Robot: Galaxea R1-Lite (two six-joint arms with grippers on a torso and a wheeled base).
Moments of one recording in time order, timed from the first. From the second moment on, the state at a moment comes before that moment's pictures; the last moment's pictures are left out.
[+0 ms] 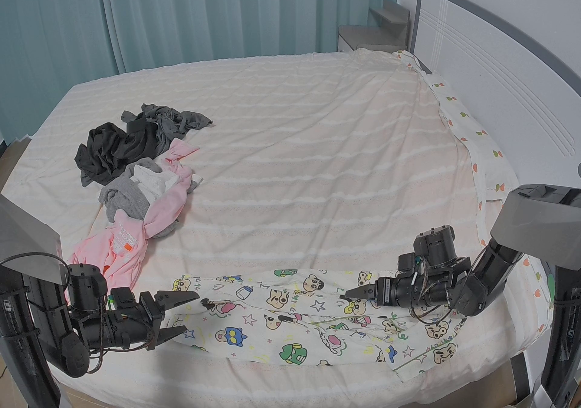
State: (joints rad) left arm -0.08 2.13 -0.03 -1.55 -0.63 -1.03; right arm 0.39 2.27 -0.73 -0.78 0.35 0.46
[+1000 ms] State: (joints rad) left arm -0.08 2.14 -0.03 -1.55 -0.63 -1.03; right arm 0.25 2.16 -0.52 -0.87 0.35 0.45
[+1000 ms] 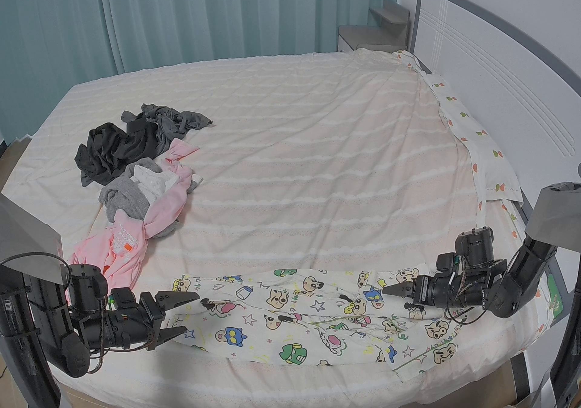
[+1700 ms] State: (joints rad) left arm -0.10 2.10 -0.07 -1.54 -0.46 -1.03; right arm 0.21 1.76 -0.24 -1.11 0.21 0.65
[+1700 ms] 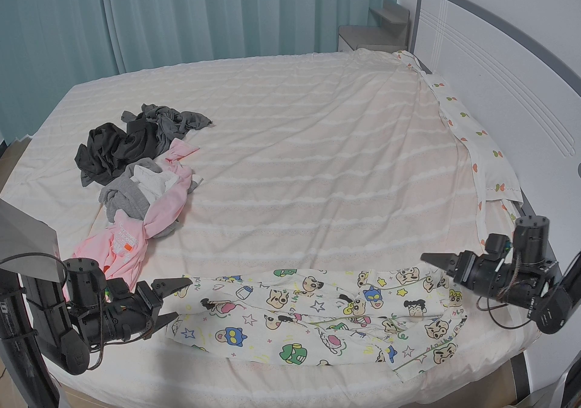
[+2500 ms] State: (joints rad) left arm -0.09 1.95 -0.74 -0.33 -0.20 -1.21; right arm 0.22 1.51 -0.11 -1.17 0.17 0.76
